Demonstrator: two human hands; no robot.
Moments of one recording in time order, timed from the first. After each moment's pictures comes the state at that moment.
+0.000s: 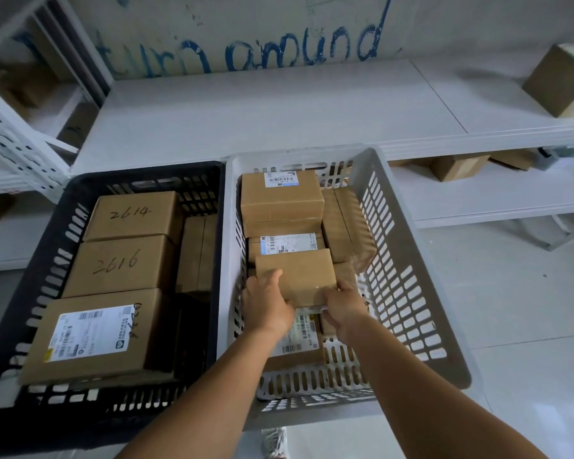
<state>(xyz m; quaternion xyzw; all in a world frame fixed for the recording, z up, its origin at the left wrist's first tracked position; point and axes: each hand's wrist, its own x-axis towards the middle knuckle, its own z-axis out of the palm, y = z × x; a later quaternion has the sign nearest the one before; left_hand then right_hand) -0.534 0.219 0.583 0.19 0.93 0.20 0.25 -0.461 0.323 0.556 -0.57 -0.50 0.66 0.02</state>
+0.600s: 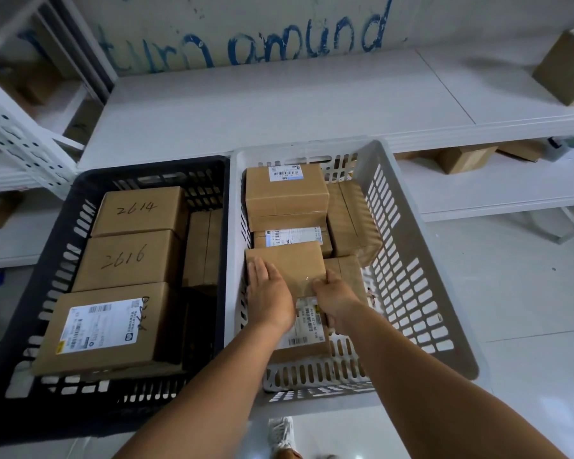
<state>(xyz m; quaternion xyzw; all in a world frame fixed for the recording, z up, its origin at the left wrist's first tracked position) -0.537 0.219 0.579 0.23 0.94 0.11 0.23 -0.474 0.313 0.572 -0.50 -0.62 0.60 -0.07</state>
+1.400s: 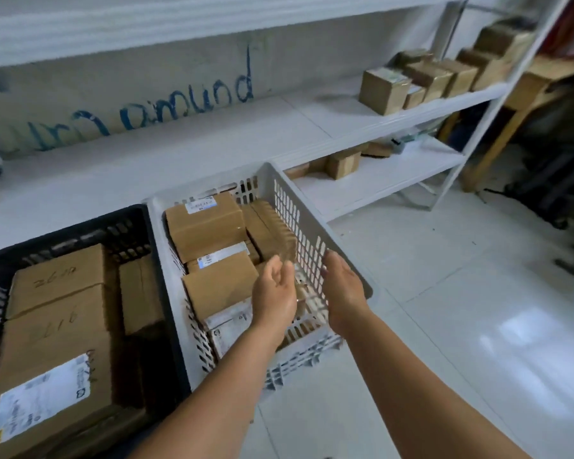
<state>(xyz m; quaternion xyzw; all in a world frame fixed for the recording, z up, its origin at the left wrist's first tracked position) -0.424 0.221 0.671 0.26 0.76 0.49 0.34 -0.350 0.274 0.669 -0.58 -0.42 0.64 0.27</state>
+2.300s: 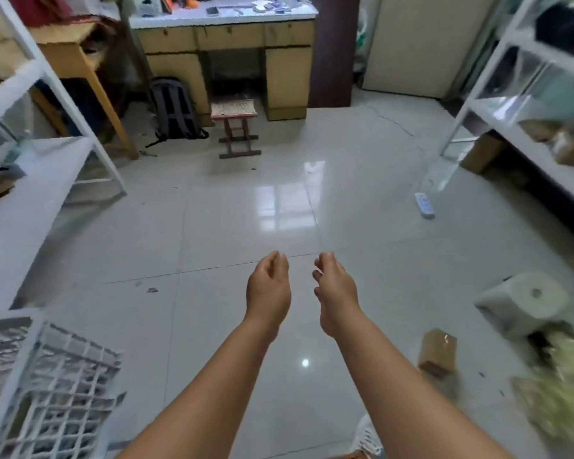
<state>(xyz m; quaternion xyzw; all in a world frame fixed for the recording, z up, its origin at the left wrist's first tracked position) -0.071 0.092 0.646 0.61 0.48 0.20 0.60 0.007 0.033 0.641 -0.70 0.03 0.40 0.59</state>
